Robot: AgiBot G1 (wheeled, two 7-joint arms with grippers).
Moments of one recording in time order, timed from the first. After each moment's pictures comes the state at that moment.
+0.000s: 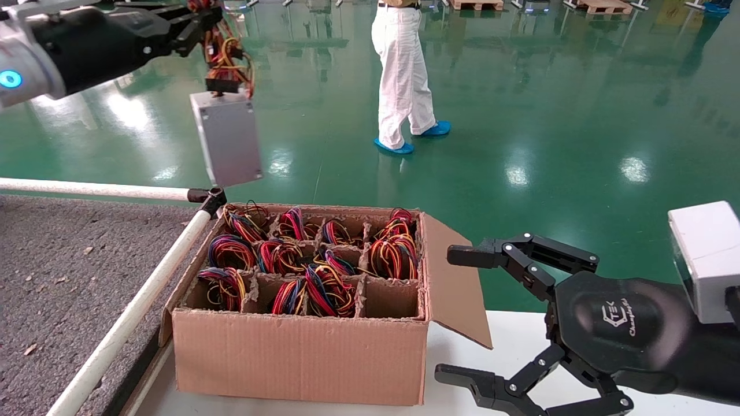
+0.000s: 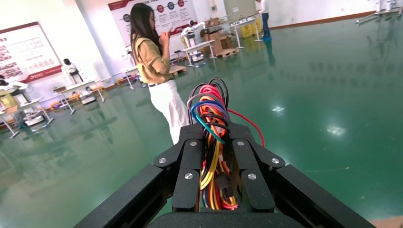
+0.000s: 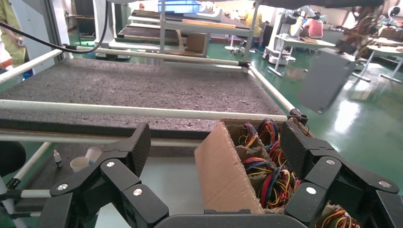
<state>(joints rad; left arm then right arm) -1.87 1.09 0.40 -0.13 1.12 1.00 0.24 1.09 -0.57 -0.37 1.25 -0.66 -1.45 0.13</state>
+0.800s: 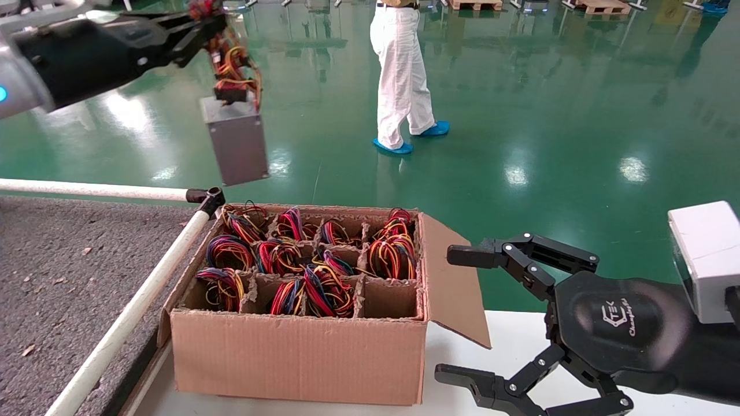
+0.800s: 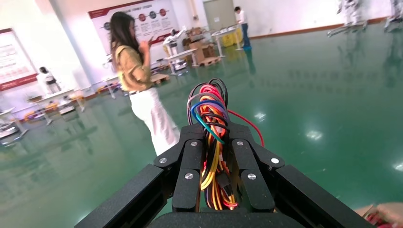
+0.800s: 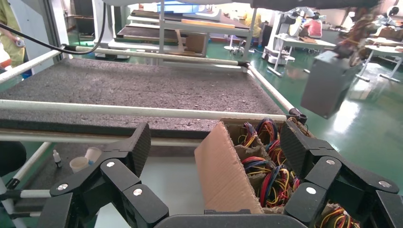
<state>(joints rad) -1.87 1.04 0.39 -0.11 1.11 1.03 0.28 1.09 -0.57 -0.37 1.25 -0.66 -1.45 0.13</state>
